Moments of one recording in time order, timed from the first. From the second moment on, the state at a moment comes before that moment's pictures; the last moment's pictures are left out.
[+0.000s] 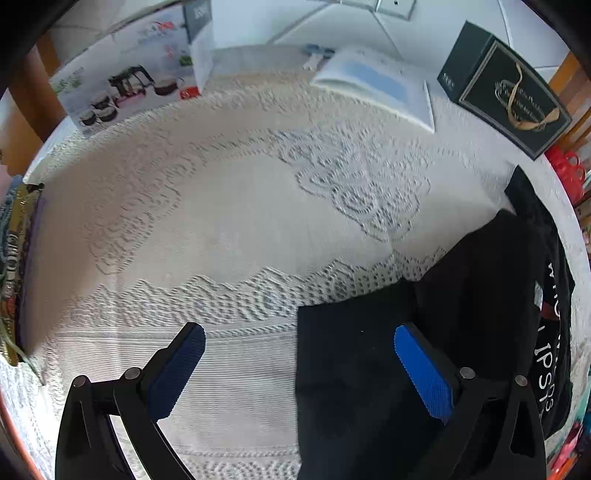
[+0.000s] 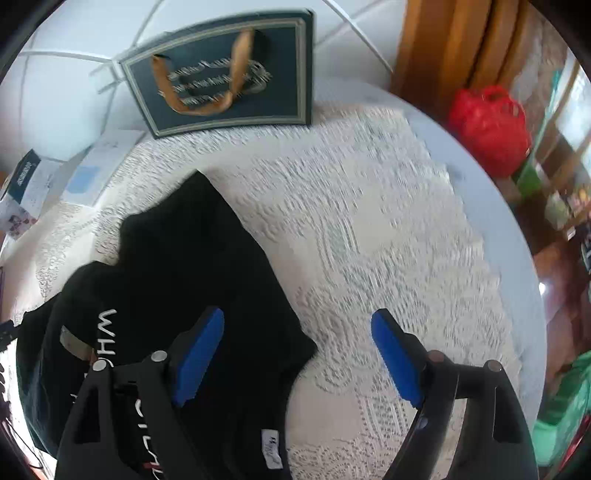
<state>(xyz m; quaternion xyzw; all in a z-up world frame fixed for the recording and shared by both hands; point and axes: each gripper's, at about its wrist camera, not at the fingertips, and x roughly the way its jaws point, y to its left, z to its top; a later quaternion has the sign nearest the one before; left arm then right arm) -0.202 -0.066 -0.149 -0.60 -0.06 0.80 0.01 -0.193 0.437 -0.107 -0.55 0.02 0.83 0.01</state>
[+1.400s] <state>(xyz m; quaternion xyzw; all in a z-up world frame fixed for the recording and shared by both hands) -0.206 0.019 -0.122 -0.56 -0.01 0.83 0.07 -0.184 0.520 -0.108 -0.55 0.01 0.83 0.06</state>
